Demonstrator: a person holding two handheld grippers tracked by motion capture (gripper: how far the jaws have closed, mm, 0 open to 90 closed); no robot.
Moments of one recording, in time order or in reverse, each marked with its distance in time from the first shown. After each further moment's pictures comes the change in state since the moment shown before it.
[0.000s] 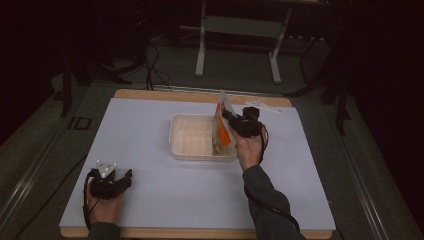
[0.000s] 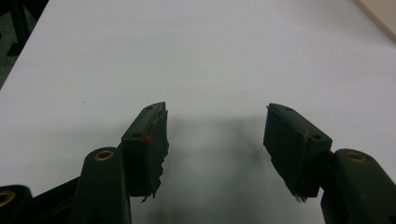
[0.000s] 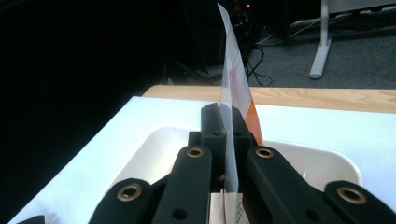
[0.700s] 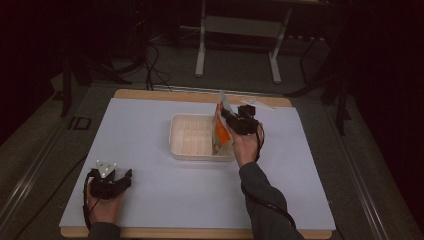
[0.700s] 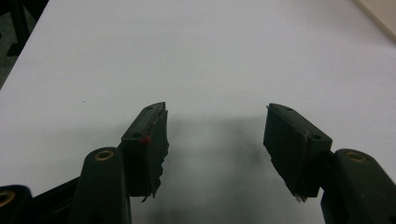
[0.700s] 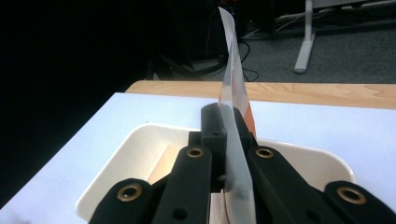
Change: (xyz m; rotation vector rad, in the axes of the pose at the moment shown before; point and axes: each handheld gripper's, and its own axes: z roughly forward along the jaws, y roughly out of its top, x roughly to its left) left arm 0.000 0.000 0.000 0.001 -0.002 0.000; right arm -0.001 0.000 0.017 0.030 -0.069 -0.008
